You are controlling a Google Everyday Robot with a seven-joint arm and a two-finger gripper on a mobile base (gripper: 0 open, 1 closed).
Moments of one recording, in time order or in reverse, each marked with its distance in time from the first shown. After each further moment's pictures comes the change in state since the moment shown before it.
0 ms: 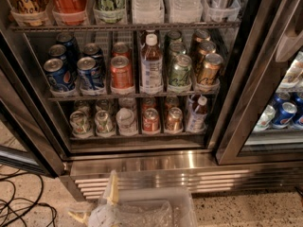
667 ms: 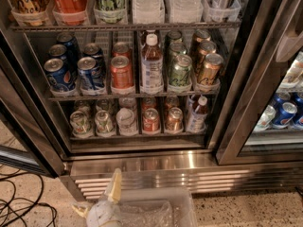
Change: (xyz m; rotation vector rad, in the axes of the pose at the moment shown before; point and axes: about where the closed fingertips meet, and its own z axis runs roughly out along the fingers) arm 0.009 -0.019 0.004 0.097 0.179 -0.034
